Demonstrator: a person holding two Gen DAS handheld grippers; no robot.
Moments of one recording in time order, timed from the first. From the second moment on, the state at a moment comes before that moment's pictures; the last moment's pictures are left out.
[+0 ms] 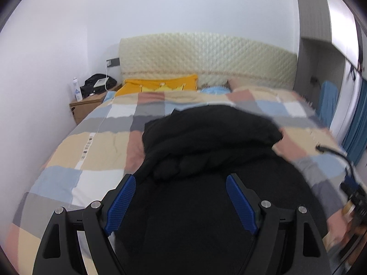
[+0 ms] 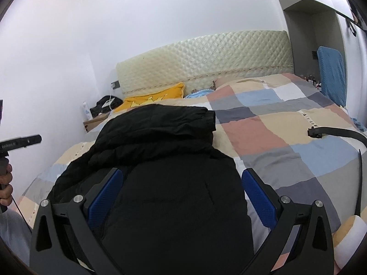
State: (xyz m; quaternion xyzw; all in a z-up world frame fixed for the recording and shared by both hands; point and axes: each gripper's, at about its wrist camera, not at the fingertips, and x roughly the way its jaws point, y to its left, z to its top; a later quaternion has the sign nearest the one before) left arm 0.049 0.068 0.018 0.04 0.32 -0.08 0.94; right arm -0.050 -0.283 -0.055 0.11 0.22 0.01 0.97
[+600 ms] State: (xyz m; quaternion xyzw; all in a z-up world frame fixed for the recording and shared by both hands) left arm 0.089 0.109 -0.037 0.00 0.42 -0.09 0.90; right arm -0.016 -0.292 -0.081 0.13 0.33 0.05 0.93
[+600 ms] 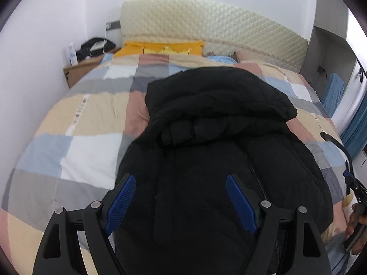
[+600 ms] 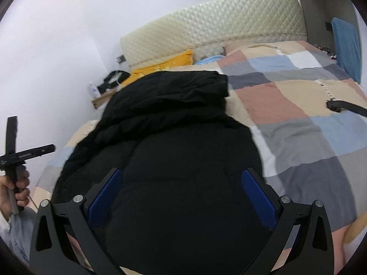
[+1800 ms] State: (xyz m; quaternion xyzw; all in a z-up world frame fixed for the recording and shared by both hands) left arm 0.096 0.144 -0.045 -0.07 0.47 -0.04 0.88; right arm 0.016 -0.332 -0.195 0.32 0.53 0.04 0.79
